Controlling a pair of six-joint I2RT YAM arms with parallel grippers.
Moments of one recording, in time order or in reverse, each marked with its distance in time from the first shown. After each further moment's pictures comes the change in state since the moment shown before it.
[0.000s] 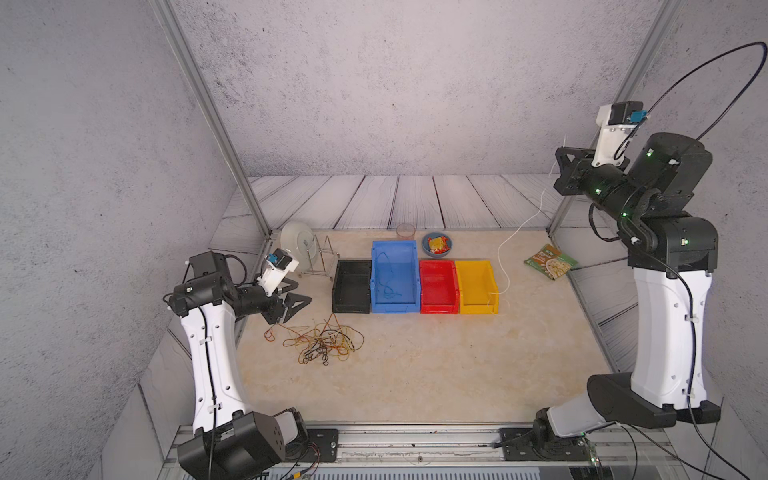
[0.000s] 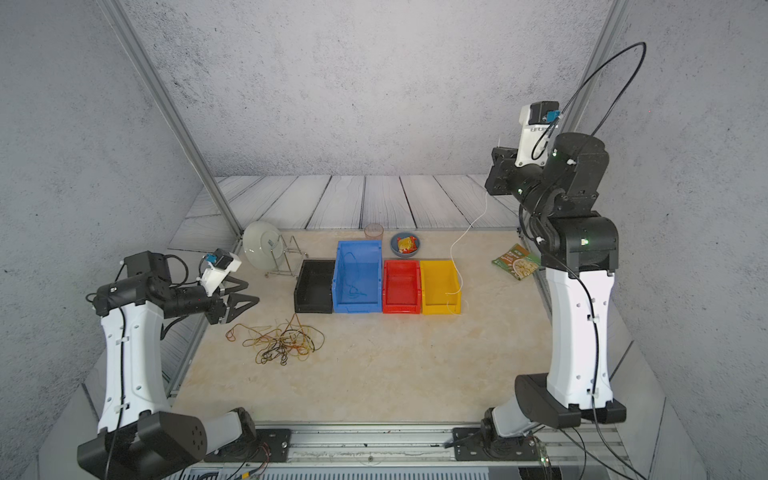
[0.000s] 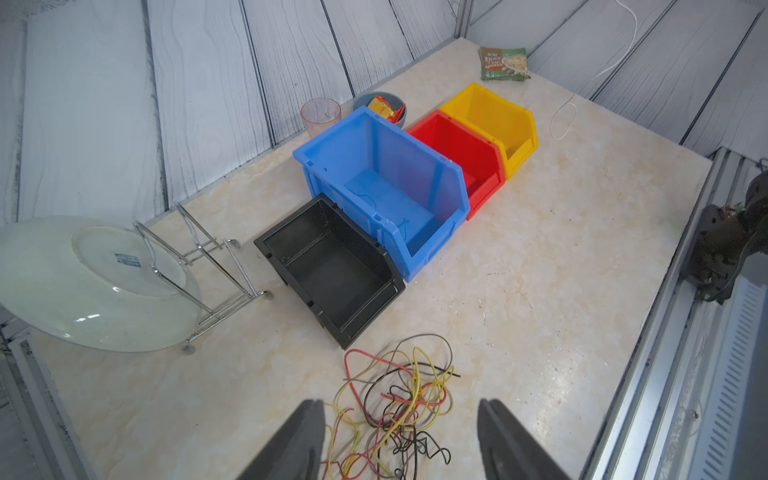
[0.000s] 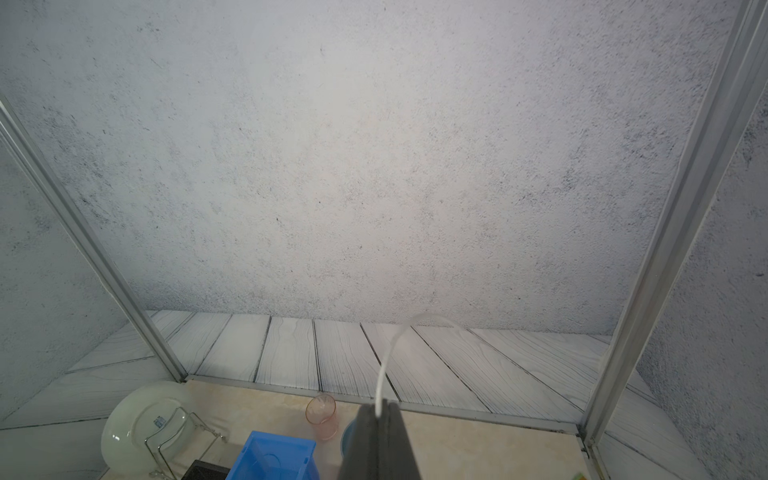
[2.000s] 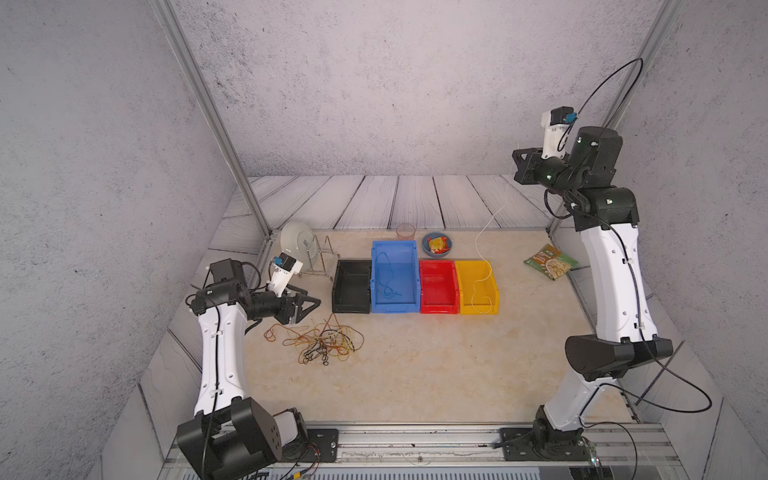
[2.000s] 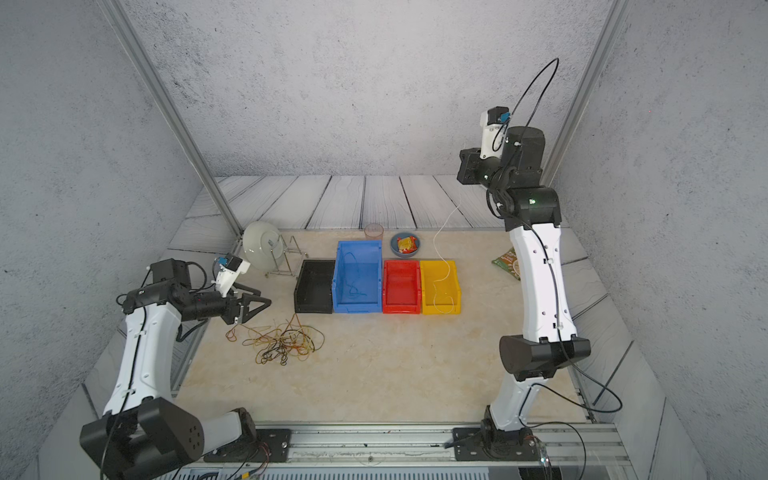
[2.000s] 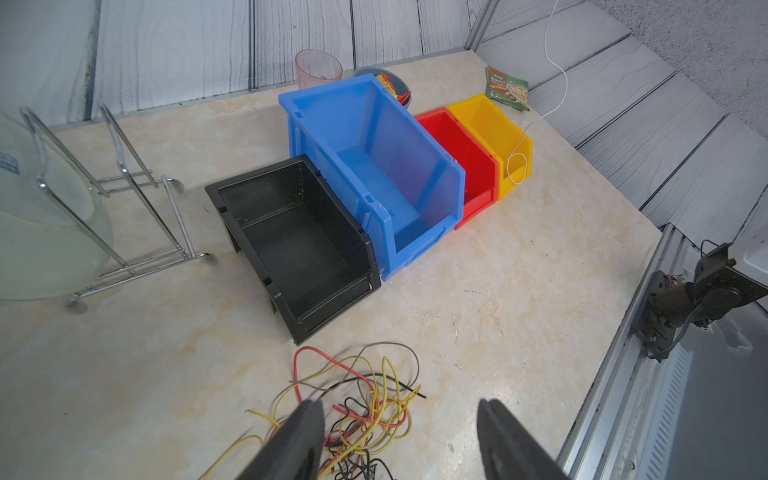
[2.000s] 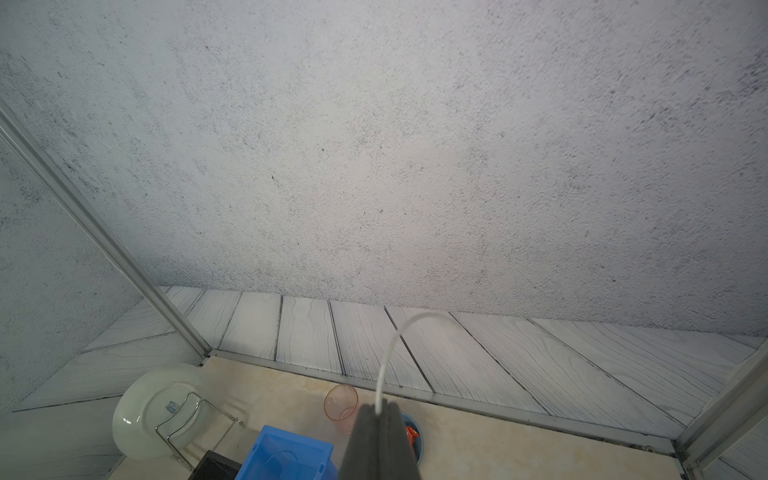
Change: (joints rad) left arm -0.050 0.019 -0.193 0.193 0.015 -0.259; right arm 0.019 0.239 0.004 0.125 -0.109 0.031
